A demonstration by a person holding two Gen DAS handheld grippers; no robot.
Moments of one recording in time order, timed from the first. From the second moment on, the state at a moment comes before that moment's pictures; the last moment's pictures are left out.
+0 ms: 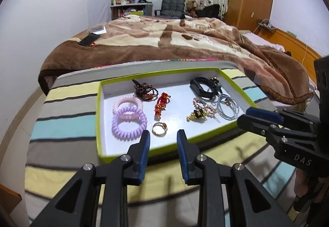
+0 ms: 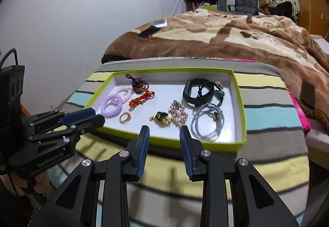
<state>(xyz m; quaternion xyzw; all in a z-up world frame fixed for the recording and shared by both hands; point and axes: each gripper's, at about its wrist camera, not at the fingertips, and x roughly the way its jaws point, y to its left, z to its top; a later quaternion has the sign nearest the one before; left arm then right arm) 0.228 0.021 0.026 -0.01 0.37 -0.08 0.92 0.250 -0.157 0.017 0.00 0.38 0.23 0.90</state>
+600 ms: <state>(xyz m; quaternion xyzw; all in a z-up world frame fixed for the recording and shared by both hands) 0.110 0.004 0.034 -0.04 0.32 -0.04 0.95 0.126 -0.182 0.023 -0.01 0.31 0.22 0.92</state>
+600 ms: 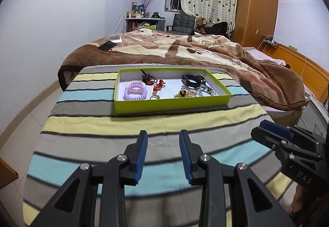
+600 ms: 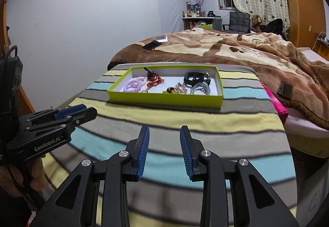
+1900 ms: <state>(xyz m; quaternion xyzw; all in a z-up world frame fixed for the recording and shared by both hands) 0.033 -0.009 0.022 -0.02 0.29 0.00 0.96 0.055 -0.201 0.013 -0.02 0.29 0.19 0.94</state>
